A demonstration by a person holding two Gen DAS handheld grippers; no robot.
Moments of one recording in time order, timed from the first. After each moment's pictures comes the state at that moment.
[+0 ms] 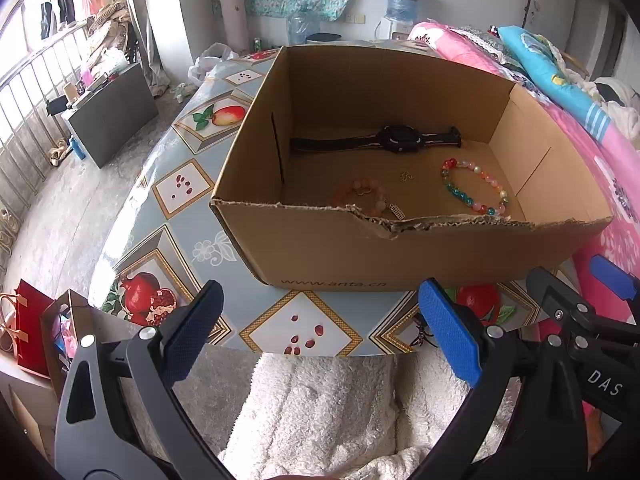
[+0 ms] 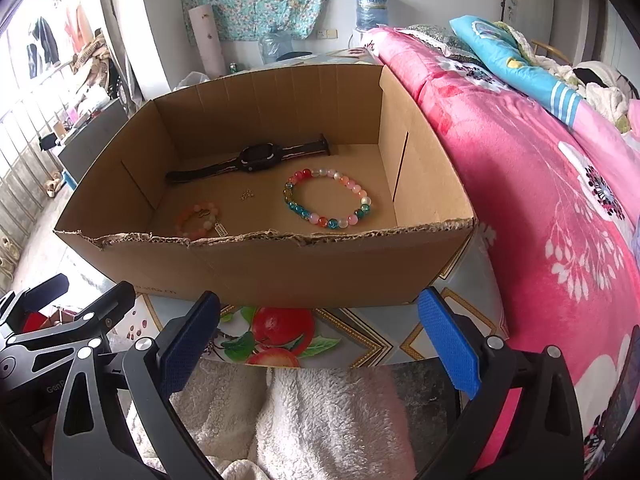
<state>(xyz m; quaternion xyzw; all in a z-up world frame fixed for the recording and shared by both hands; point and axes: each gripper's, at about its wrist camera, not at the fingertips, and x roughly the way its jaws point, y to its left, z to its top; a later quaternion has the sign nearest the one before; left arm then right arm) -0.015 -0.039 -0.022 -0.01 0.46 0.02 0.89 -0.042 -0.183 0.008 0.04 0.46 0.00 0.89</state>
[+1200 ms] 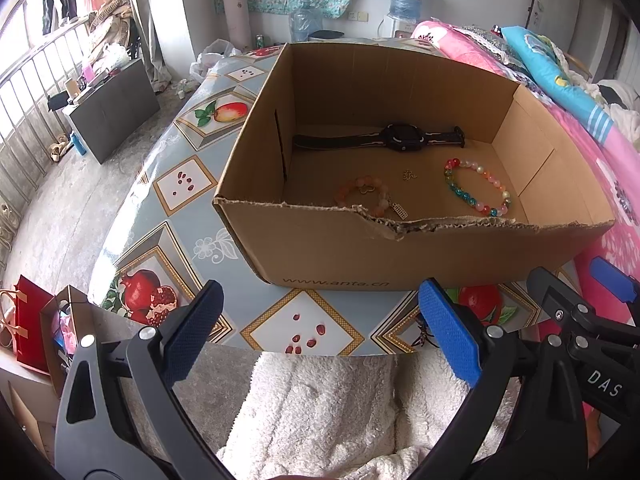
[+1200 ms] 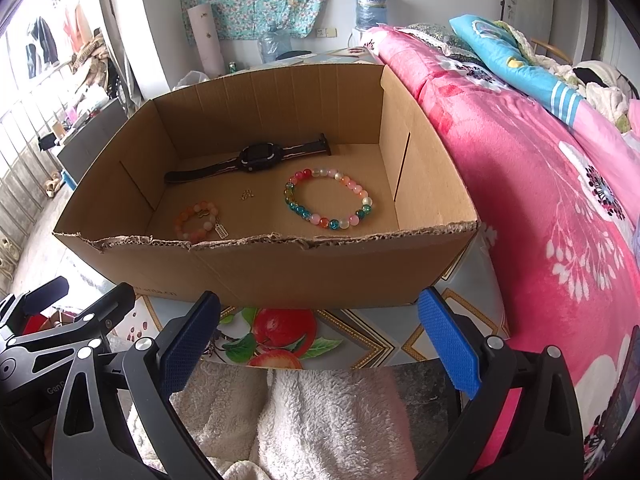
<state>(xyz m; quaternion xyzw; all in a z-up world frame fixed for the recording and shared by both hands) -0.015 -0.038 -0.023 -0.01 0.46 0.02 0.89 -0.041 -0.182 0.007 0.04 0.46 0.00 0.89</state>
